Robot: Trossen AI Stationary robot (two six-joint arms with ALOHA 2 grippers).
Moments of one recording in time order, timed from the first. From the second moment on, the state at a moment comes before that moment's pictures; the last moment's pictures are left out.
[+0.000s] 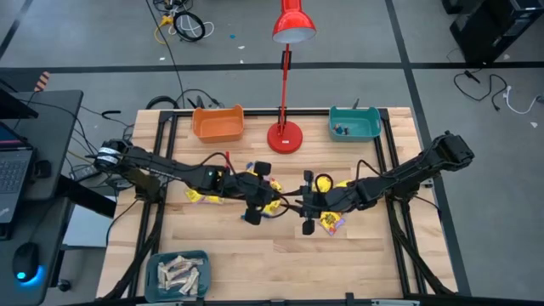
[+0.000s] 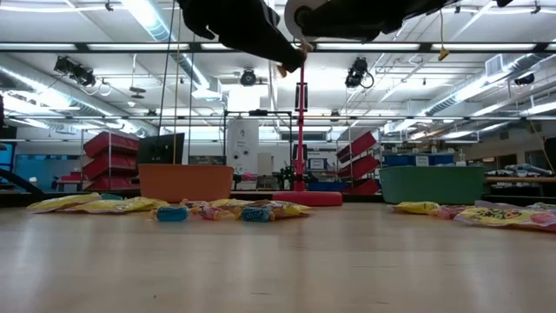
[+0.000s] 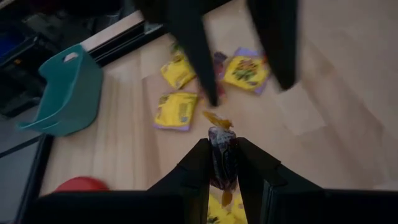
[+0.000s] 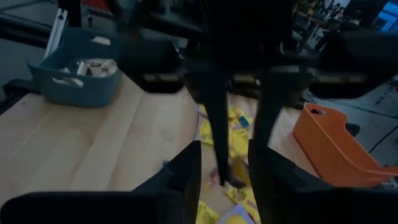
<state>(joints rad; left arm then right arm) -0.18 1.56 1.12 -0.14 -0.20 0.31 0.34 1.45 0.81 0.33 0.44 -0.13</state>
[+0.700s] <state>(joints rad) -0.18 1.56 1.12 -0.07 -0.14 0.31 0.34 1.45 0.81 0.32 0.45 -0.14</state>
